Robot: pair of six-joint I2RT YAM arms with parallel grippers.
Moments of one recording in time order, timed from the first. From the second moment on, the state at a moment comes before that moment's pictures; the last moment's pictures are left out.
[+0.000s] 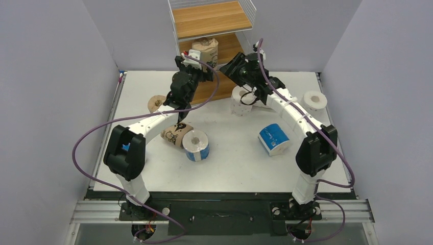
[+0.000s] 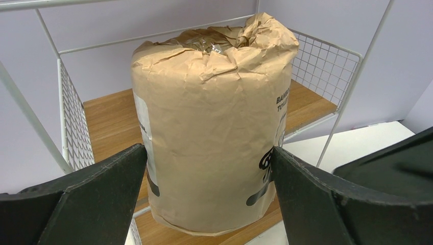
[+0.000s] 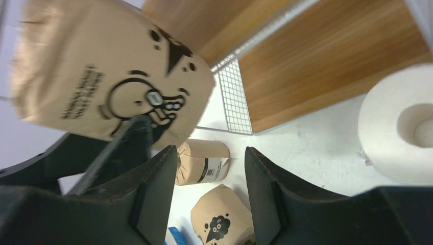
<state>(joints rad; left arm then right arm) -0.51 1.77 1.32 0.65 -0.24 0.01 0.47 1.78 1.72 -0.26 0.00 0.88</state>
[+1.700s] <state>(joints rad) -0.50 1.77 1.31 0.63 -0.24 0.03 0.42 2.08 1.82 0.06 -0.22 1.22</state>
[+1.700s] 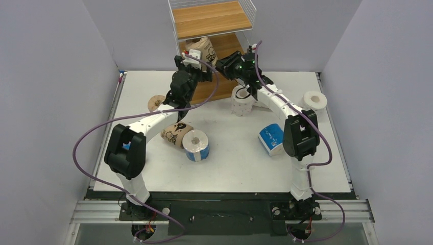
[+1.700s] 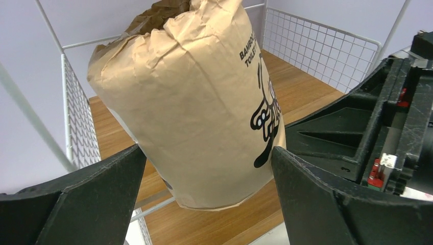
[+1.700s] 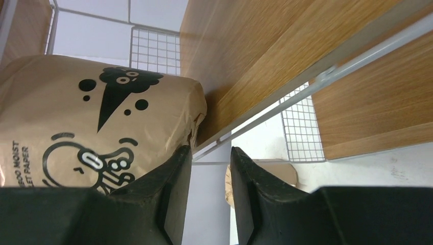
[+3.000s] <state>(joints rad) -0.57 2.02 1.62 0.52 -0.20 -0.01 0.31 1.64 1.41 0.00 -0.10 0.97</state>
